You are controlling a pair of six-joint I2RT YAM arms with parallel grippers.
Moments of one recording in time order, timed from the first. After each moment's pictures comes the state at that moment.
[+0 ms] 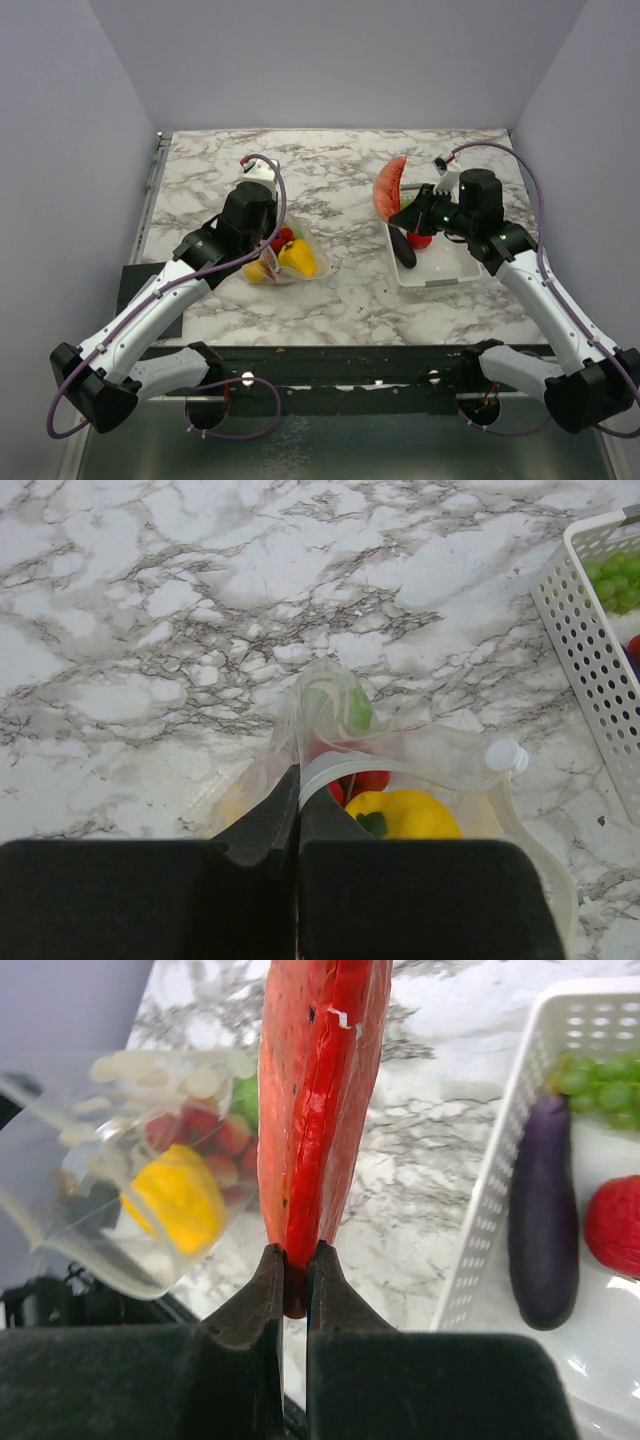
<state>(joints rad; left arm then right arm) -0.67 1.08 1.10 -0.54 -0.40 -0.25 0.33 1.09 0.99 -0.38 -0.35 0.42</state>
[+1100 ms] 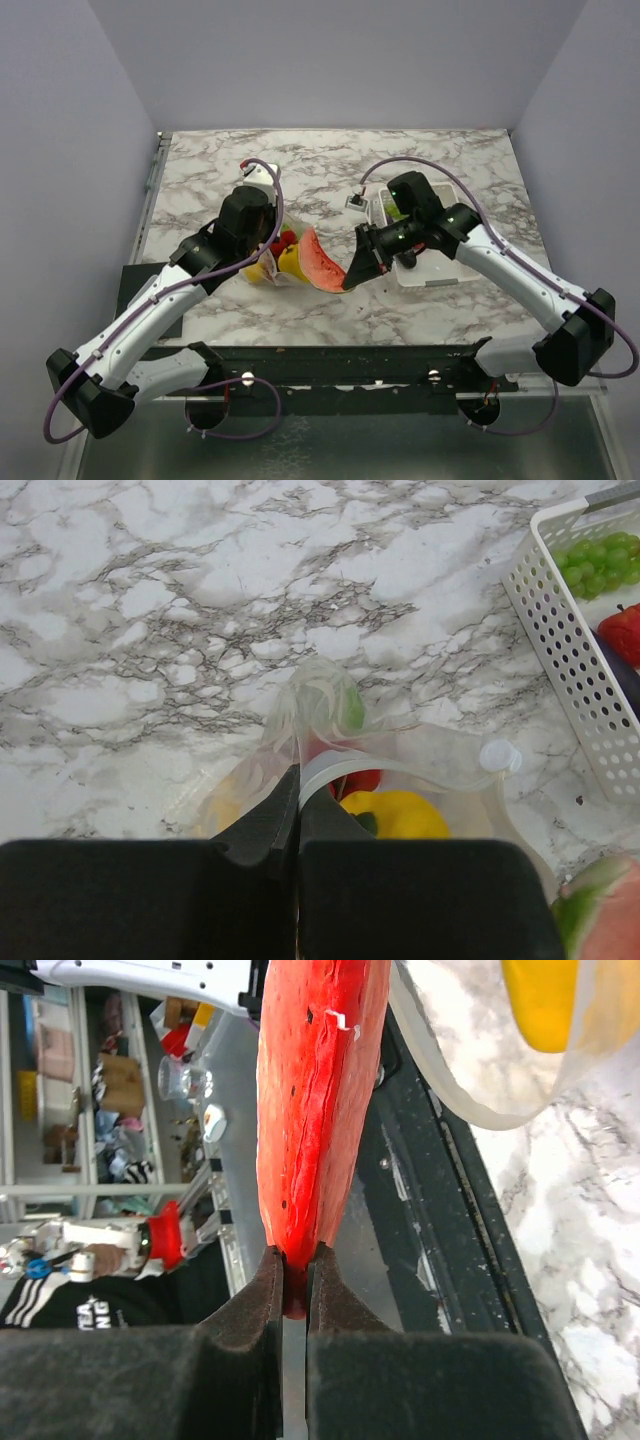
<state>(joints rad) -0.67 1.05 1.07 -0.52 -0.34 -0.25 0.65 1.31 1.20 -0.70 -0.98 0.30</state>
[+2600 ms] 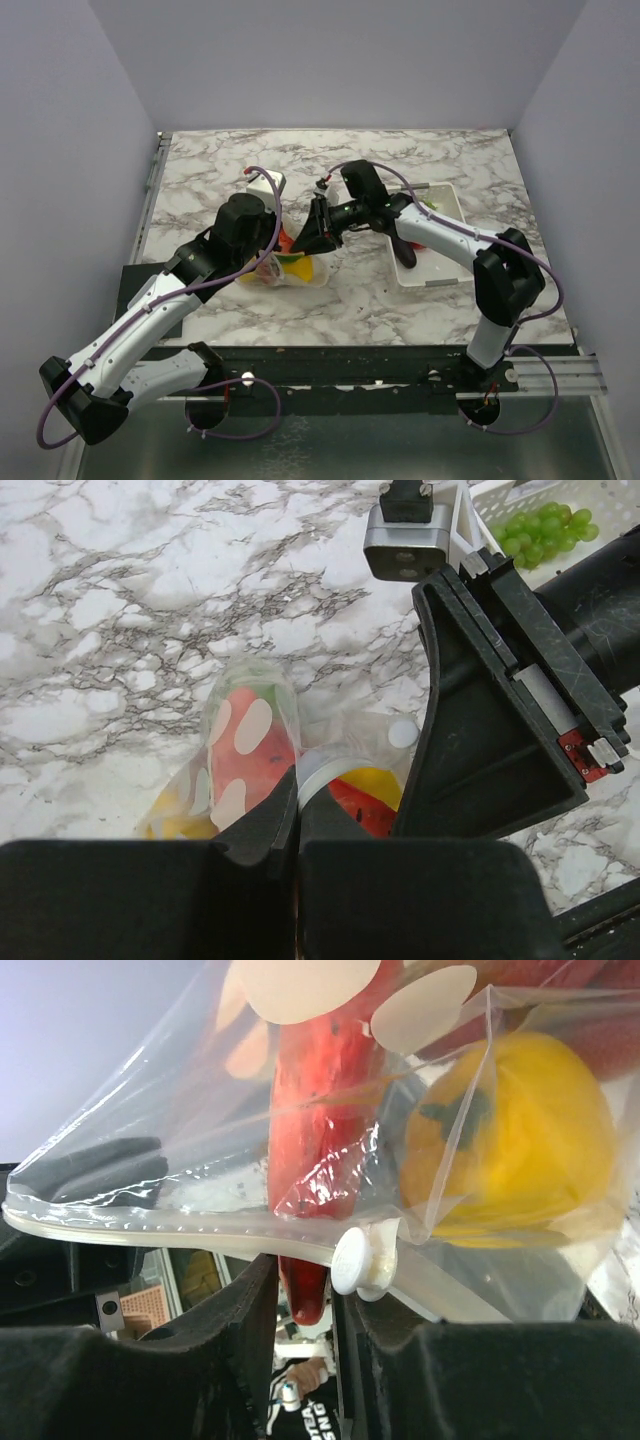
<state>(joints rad) -0.70 0.99 1.04 -0.52 -0.25 -0.22 0.70 1.78 1.34 -0.21 -0.93 1.04</state>
